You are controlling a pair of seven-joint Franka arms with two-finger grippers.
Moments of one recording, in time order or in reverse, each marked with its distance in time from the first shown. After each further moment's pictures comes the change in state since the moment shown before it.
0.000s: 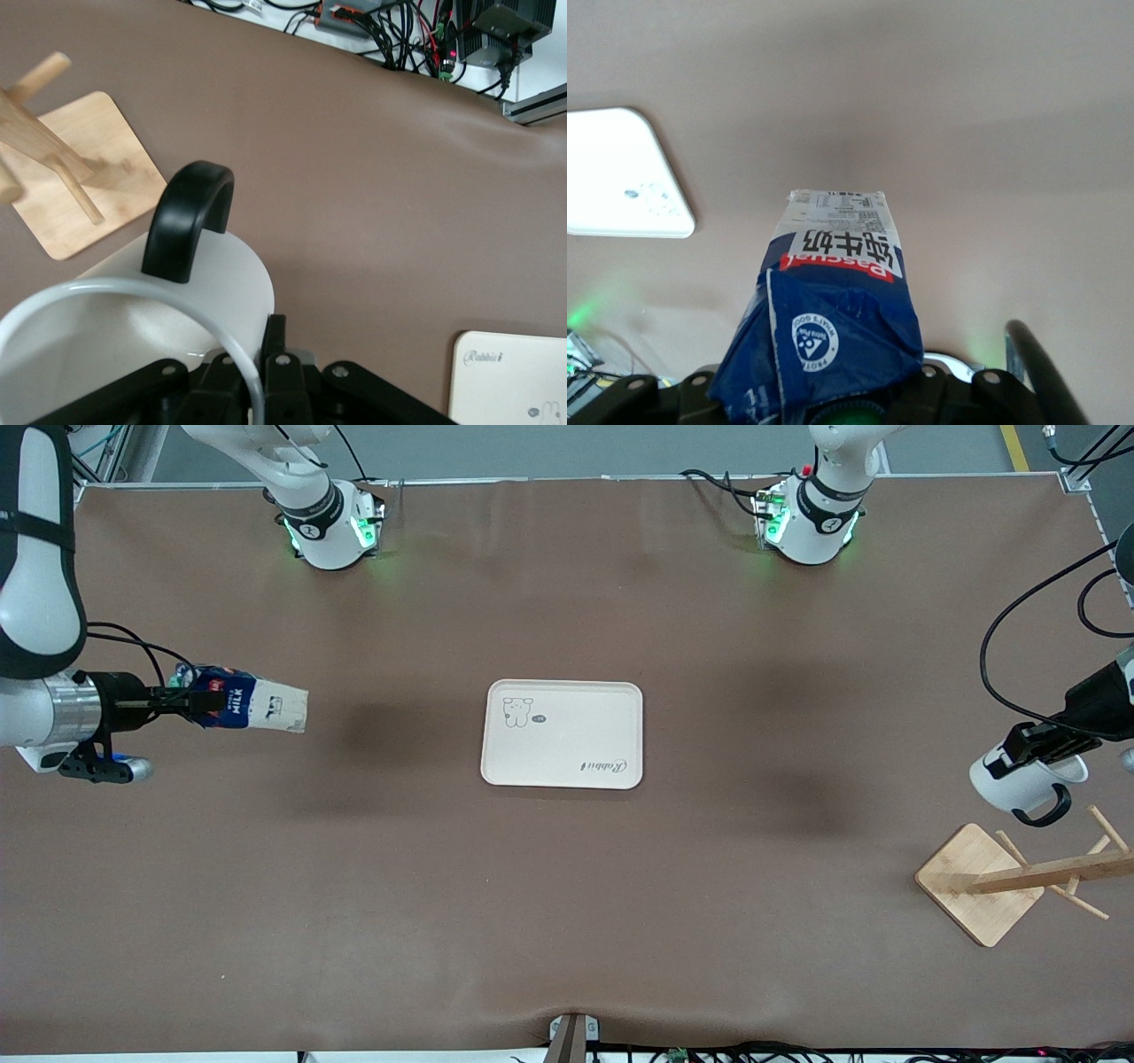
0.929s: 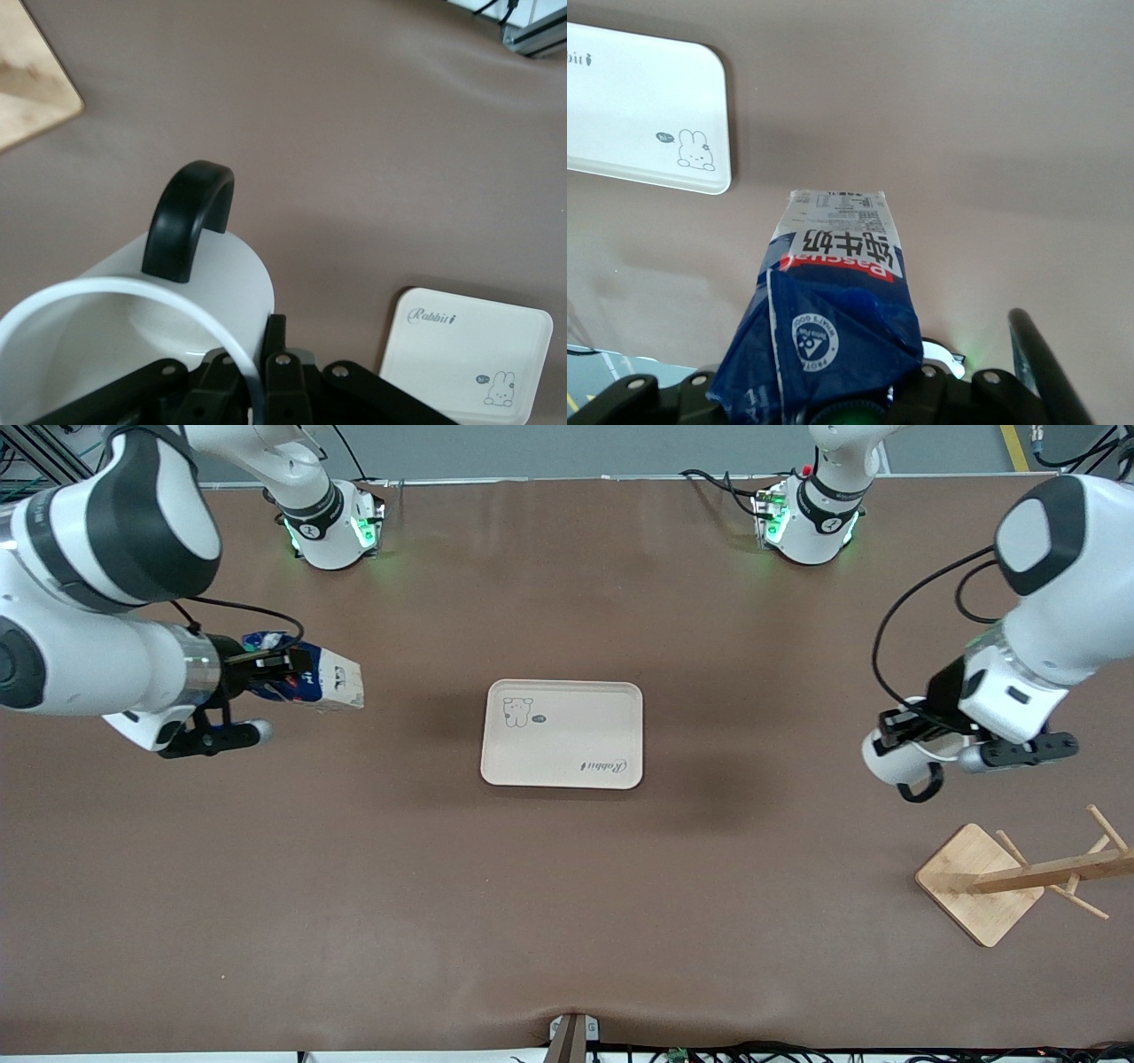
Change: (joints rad) left arm -0.011 0.012 -0.319 0.041 0.227 -0.095 -0.495; right arm 0.294 -0.001 0.008 0.143 -0.068 -0.072 0.093
